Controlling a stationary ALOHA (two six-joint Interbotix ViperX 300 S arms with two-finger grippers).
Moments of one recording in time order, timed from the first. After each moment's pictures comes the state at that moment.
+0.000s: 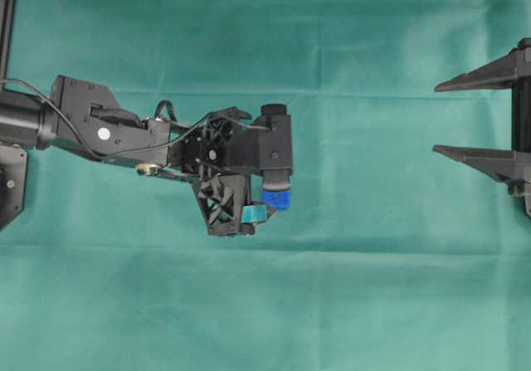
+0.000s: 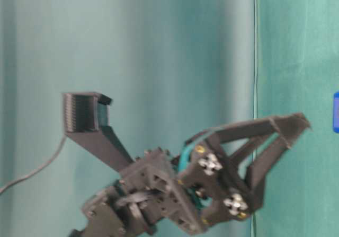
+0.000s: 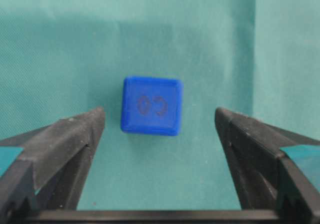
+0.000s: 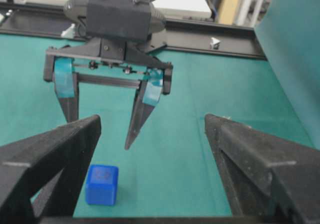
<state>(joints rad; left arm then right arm) -0.03 0.08 0.46 0.00 0.34 -0.07 -0.06 -0.95 1.12 0.00 -0.12 0.02</state>
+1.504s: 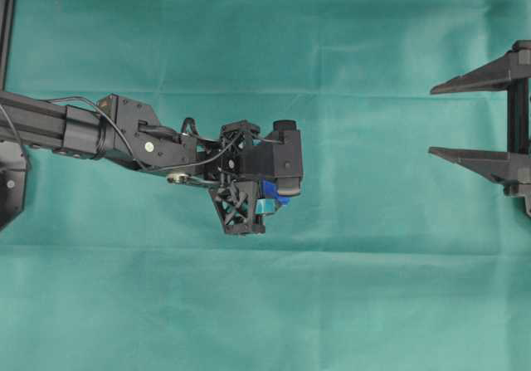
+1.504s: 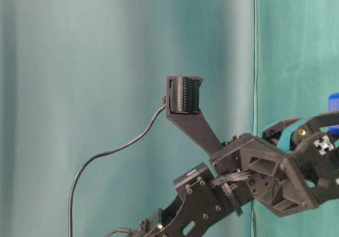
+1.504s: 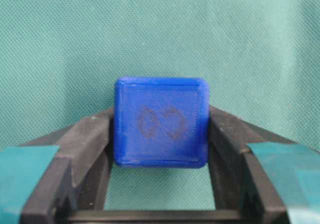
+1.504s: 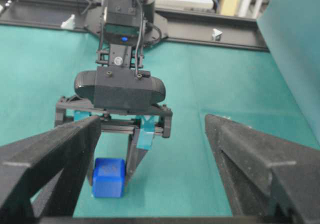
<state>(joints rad) 0.00 0.26 0.47 0.00 0.19 -0.06 -0.06 -0.93 1.12 0.00 -0.12 0.02</state>
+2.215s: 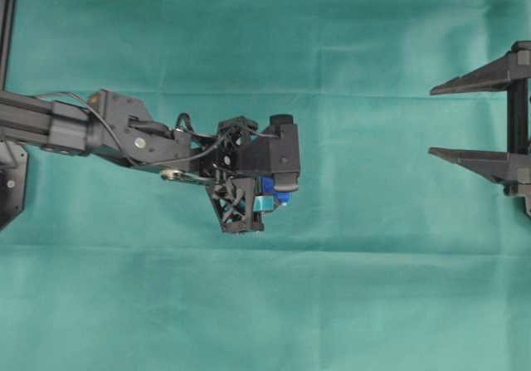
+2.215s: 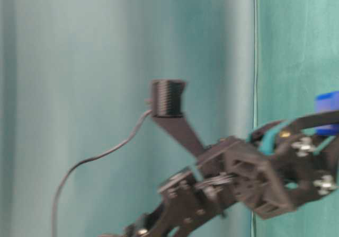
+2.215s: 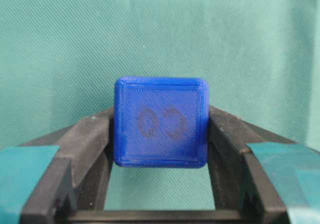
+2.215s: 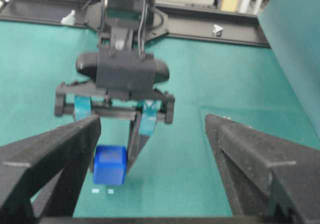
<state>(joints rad) 0.00 0.20 0.48 0.00 0.22 -0.07 -0.06 -0.93 1.12 0.00 -0.10 0.02</state>
